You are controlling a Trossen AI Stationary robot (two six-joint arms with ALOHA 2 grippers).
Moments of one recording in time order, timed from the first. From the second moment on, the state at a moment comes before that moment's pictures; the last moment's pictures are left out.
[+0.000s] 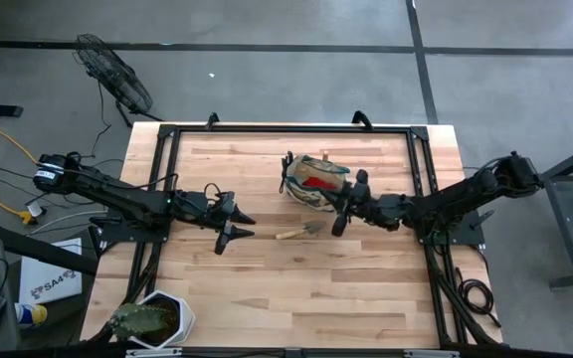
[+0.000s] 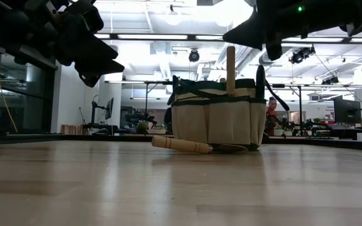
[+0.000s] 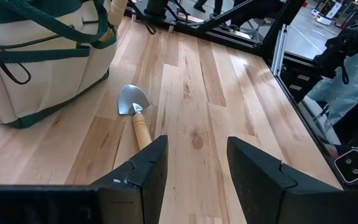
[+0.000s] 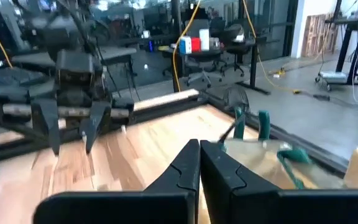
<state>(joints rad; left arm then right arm) -0.15 1.07 0.34 0.45 -0.02 -0.33 0.20 1.27 0.48 0.76 0.64 0.14</state>
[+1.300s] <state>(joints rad) -0.15 1.07 0.34 0.43 -0.02 -0.32 0.13 1.26 0.48 0.75 0.69 0.06</state>
